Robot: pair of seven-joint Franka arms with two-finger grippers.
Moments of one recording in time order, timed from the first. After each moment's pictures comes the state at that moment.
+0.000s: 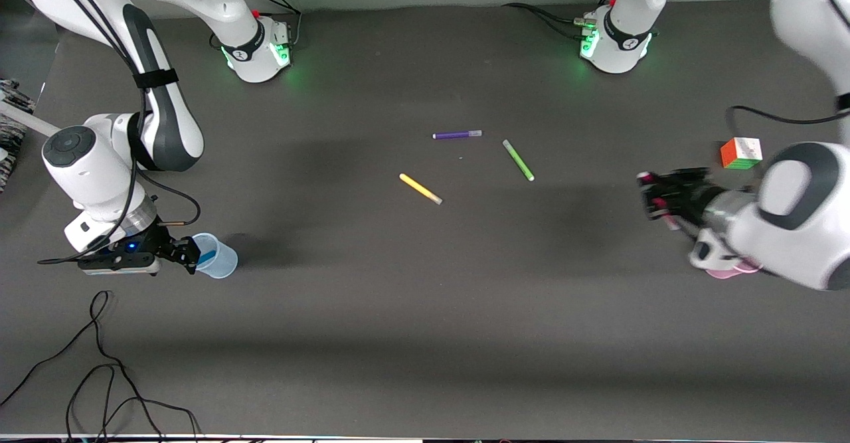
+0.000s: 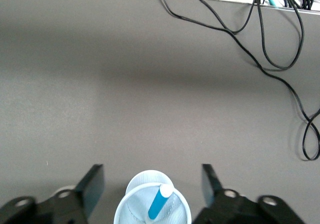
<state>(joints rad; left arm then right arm) 0.14 0.54 -0.14 -1.36 -0.20 1.16 -0.59 0.27 0.25 -0.30 -2.09 -0.04 2.69 -0.02</state>
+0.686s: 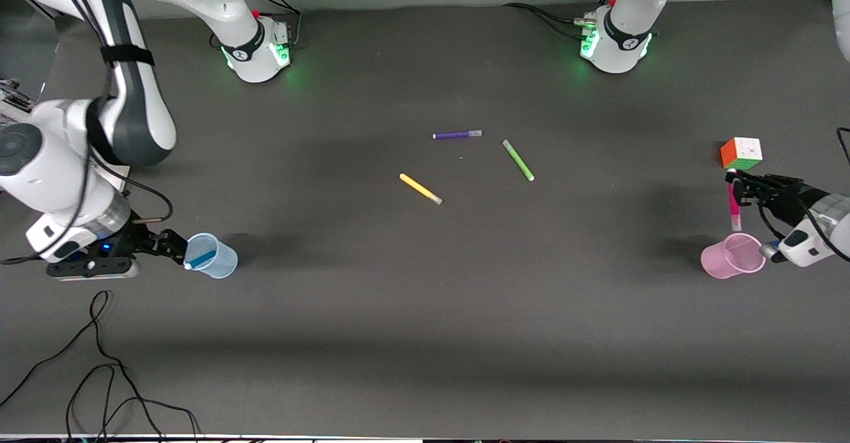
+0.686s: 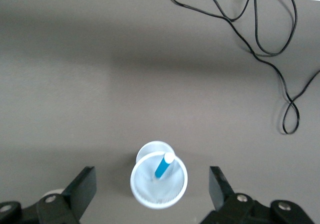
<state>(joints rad) 0.36 0.67 -0.14 -1.29 0.02 1.15 0.05 0.28 0.21 -0.28 -1.84 -0.04 2.22 -0.02</state>
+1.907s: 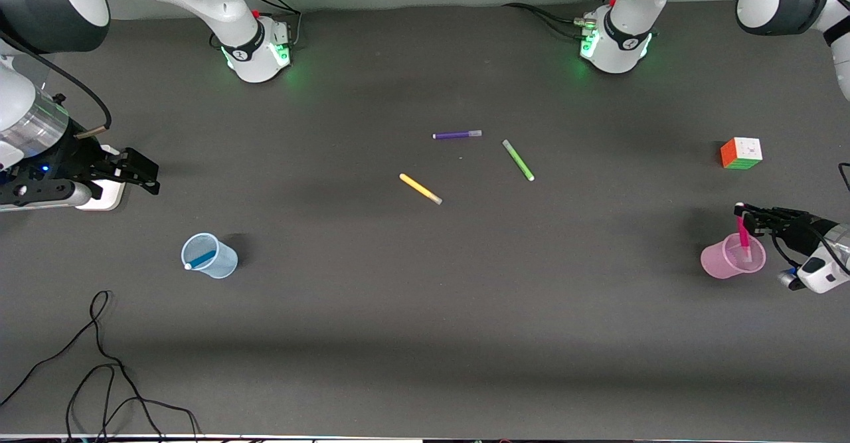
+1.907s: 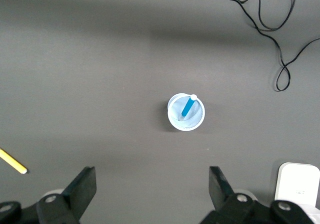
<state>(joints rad) 0.41 0.86 -0.14 -1.11 0.02 1.25 0.11 0.28 0.02 -0.20 -1.65 -0.02 1.74 0.03</state>
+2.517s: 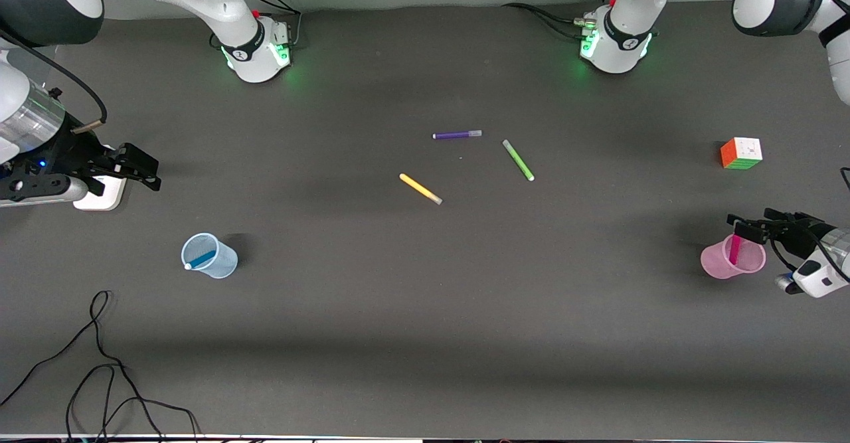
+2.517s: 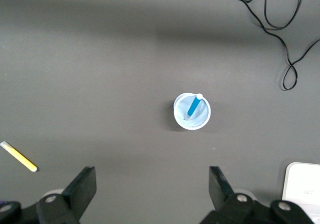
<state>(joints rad) 0.37 0.85 -0.16 -1.08 0.11 1.25 0.11 0.28 0.01 -0.20 -1.65 0.00 1.74 0.03</state>
